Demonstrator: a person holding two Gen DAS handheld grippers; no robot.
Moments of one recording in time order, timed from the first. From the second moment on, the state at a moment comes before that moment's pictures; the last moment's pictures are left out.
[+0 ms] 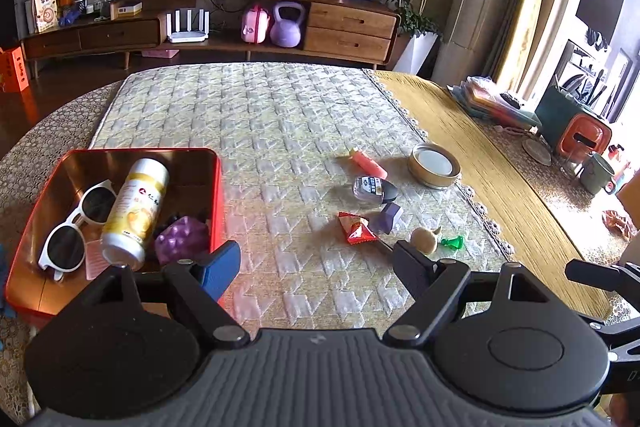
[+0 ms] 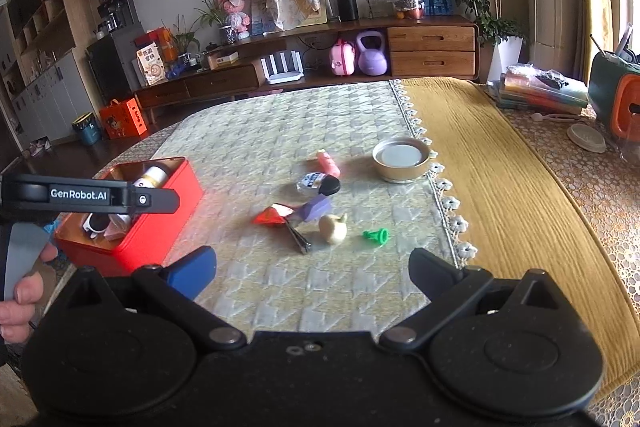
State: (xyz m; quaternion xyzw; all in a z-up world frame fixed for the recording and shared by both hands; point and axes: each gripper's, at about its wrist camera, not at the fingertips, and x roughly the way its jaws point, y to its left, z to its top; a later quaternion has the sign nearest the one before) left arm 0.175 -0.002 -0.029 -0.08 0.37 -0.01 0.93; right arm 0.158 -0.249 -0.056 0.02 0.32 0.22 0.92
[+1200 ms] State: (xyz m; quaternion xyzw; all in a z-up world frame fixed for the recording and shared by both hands) left arm 0.295 -0.050 -0.118 -0.01 0.45 0.01 0.89; right arm 0.263 -0.246 -0.126 -0.06 0.35 0.24 0.90
